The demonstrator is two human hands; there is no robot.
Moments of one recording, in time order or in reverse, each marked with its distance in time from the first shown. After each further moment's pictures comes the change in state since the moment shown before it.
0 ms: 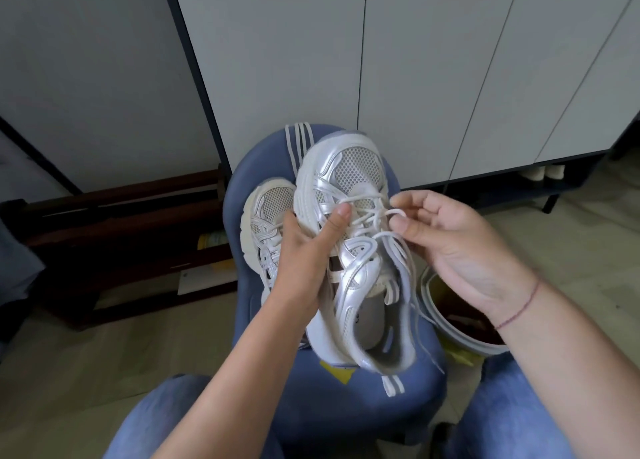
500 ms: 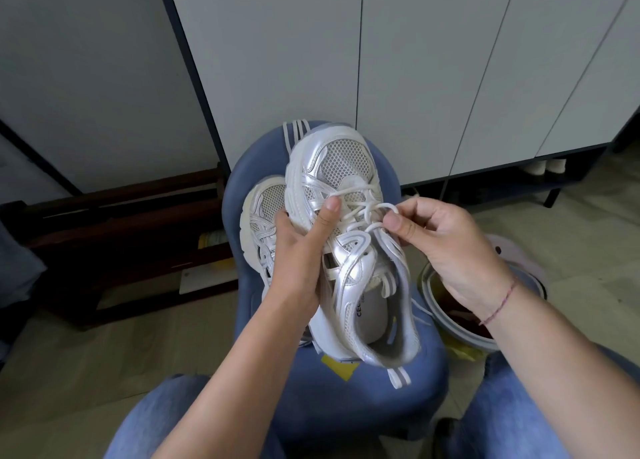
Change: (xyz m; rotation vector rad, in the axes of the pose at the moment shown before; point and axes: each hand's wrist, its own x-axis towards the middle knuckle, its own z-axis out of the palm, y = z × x) left_hand -0.005 0.003 0.002 -0.122 0.028 -0.017; right_hand 0.003 0.014 -0.002 -0.259 0.034 -0.110
